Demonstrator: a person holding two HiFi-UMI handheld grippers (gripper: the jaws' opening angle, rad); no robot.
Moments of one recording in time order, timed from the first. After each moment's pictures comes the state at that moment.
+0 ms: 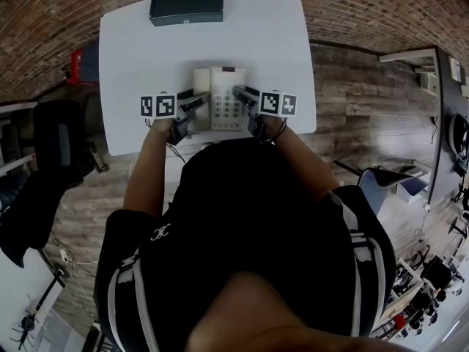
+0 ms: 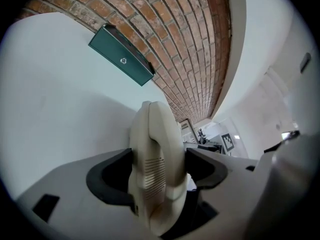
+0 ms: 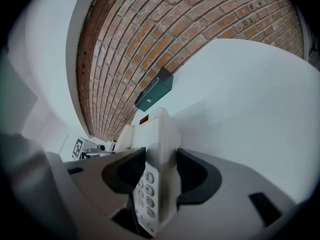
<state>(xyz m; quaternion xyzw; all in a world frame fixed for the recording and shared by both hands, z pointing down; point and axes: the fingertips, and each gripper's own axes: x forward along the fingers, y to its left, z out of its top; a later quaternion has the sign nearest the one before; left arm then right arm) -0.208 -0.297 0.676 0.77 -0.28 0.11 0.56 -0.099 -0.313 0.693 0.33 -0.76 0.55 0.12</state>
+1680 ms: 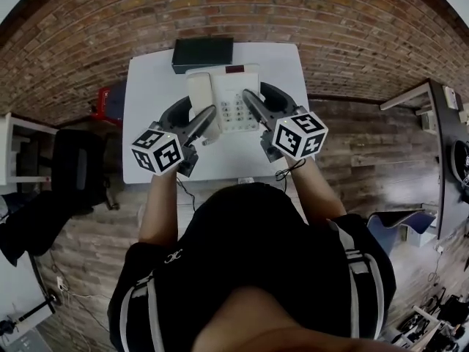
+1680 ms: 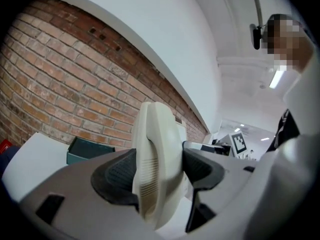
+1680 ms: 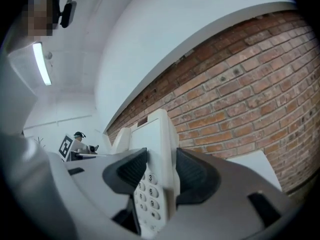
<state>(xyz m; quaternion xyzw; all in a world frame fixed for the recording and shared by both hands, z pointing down) -0.202 -0.312 0.411 0.88 -0.41 -0.01 0.24 -0.094 -0.352 0.408 0.35 -0.91 0.21 0.00</state>
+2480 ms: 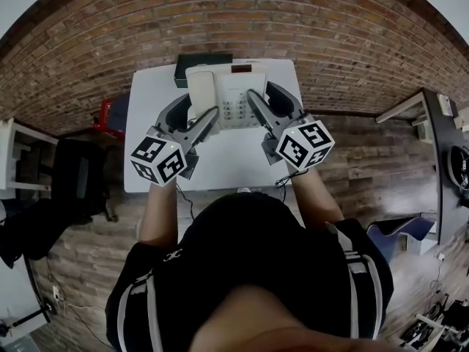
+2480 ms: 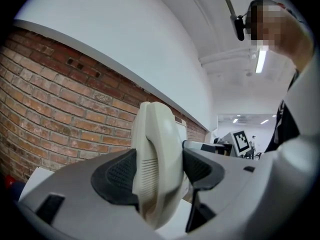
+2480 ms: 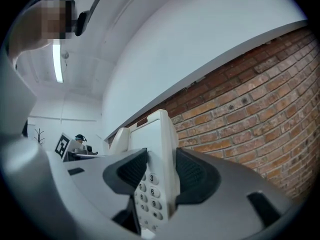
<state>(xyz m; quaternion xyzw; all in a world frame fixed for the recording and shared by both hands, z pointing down) -0.194 -0.300 0.334 0.90 -0.43 -0.01 0.12 -0.085 -0.340 0.331 0.36 -0.92 0.12 -0.06</state>
